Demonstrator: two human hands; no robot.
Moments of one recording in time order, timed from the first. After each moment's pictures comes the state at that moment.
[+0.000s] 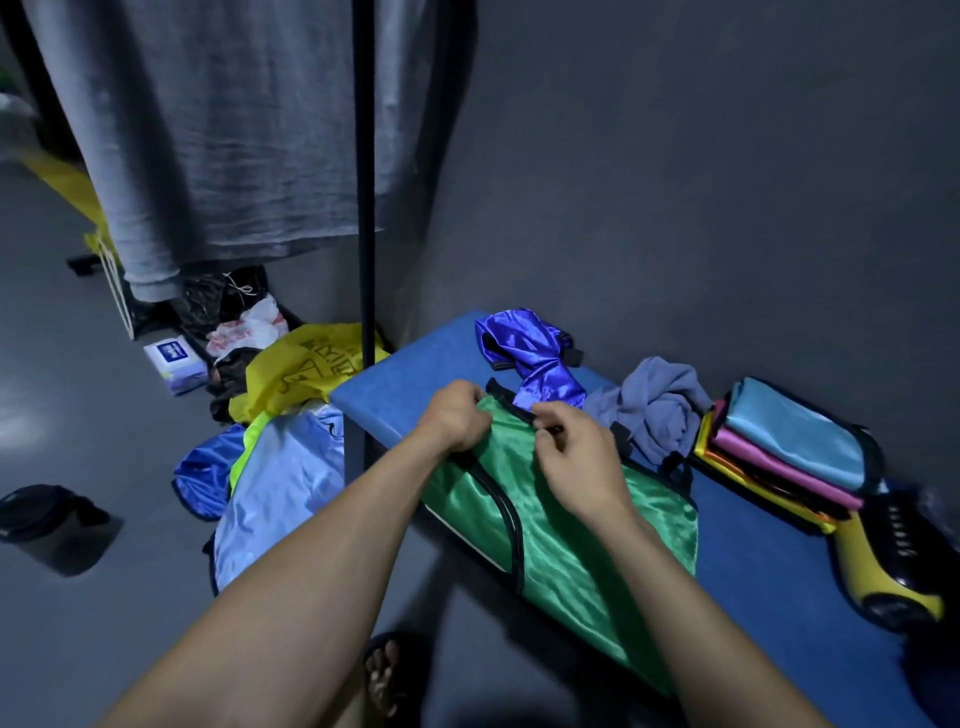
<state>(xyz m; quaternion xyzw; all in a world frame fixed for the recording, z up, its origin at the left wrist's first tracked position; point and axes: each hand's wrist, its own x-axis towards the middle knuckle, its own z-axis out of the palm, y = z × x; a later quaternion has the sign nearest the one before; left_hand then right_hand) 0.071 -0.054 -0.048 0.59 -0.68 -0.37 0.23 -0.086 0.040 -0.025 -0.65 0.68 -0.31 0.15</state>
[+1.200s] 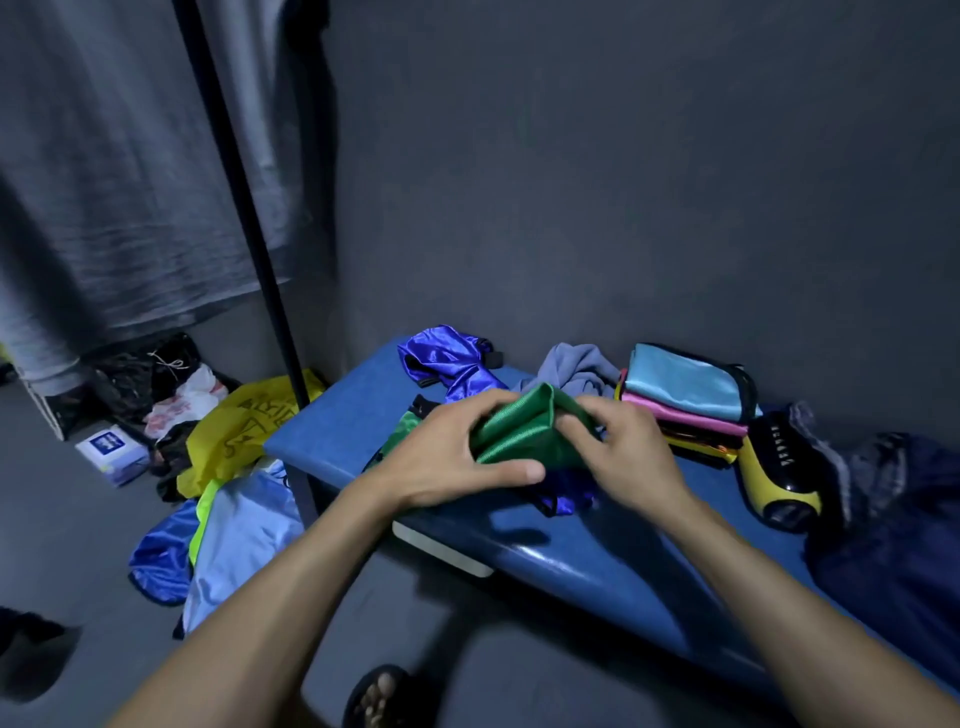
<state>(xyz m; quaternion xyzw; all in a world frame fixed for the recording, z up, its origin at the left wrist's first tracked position) 0.046 0.052 0.032 0.26 -0.85 -0.37 0.26 -0.180 0.119 0.026 -0.67 0.62 -0.40 0.05</state>
